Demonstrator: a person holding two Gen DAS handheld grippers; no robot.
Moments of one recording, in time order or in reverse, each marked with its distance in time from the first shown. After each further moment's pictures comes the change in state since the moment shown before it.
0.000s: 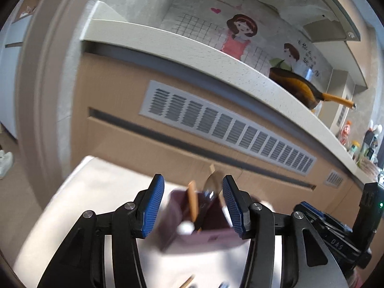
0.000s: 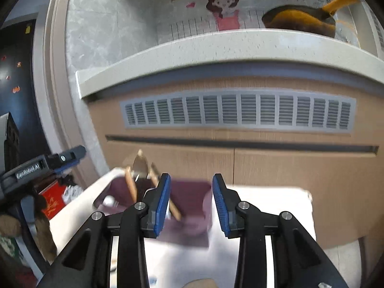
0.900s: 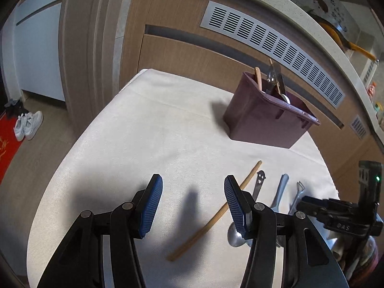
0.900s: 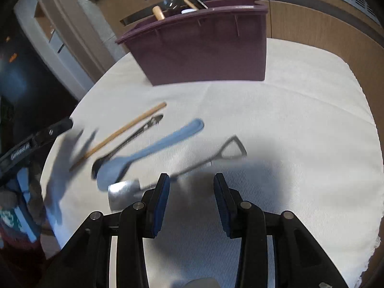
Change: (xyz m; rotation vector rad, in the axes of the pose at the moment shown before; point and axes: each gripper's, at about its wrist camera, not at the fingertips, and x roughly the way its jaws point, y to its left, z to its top) left arm -0.053 0.070 -0.107 -0.007 0.345 0.158; right arm 0.029 0.040 -0.137 0.065 0.554 0.108
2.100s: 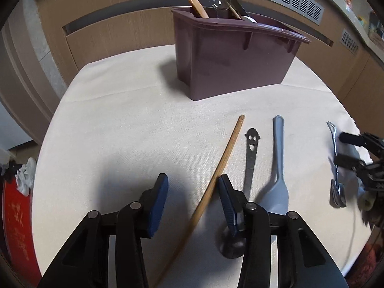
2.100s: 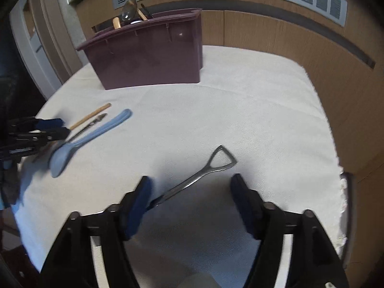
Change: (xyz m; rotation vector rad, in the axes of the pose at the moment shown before) left arm 0.072 -0.059 0.003 0.394 0.254 0.031; right arm -0.026 -0.048 -0.022 0.002 -0.065 -0.147
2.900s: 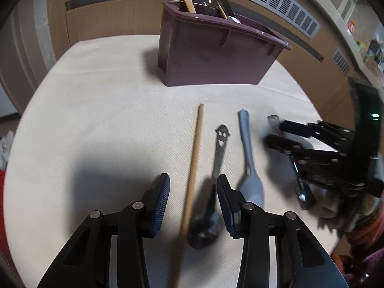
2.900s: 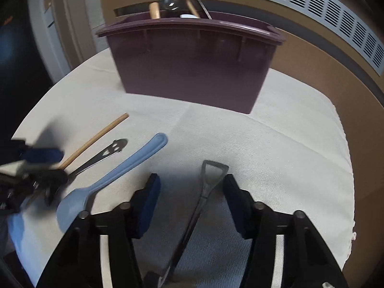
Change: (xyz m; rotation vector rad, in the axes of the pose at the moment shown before) left arm -0.008 -0.018 -0.014 -0.117 0.032 -0.143; right arm 0.028 0.055 0.039 -0.183 0.024 -0.057
